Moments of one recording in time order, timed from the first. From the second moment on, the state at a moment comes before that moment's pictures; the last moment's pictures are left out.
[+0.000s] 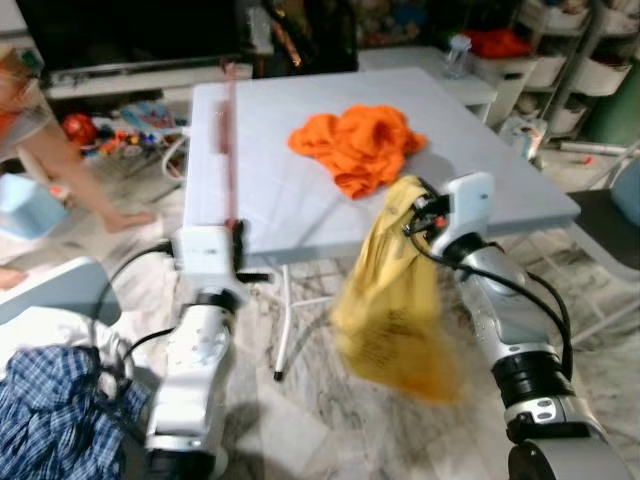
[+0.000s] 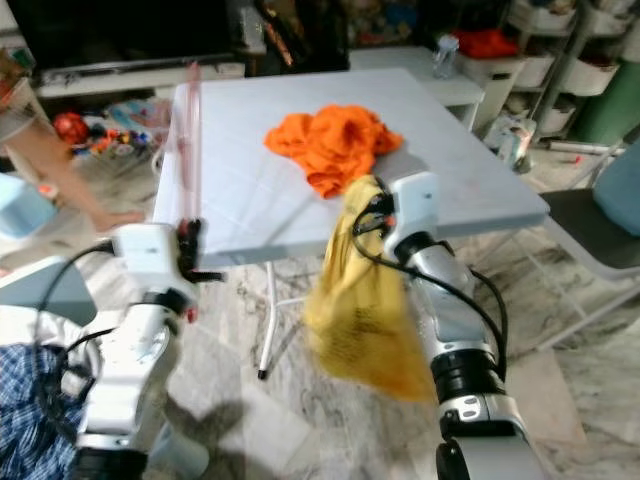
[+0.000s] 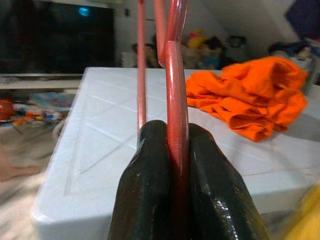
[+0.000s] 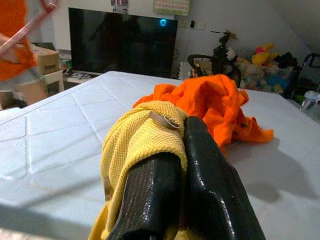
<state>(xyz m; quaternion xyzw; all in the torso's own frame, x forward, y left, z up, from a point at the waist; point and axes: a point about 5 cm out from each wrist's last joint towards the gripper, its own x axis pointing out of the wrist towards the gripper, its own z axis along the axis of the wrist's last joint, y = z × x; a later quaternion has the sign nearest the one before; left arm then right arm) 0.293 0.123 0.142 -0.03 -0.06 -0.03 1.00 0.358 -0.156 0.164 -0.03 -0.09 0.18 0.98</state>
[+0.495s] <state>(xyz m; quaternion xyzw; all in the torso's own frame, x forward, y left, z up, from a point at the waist) 0.295 0.135 0.144 -0.02 -0.06 -0.02 1.00 0.360 -0.145 0.167 -0.02 -0.09 0.19 0.98</state>
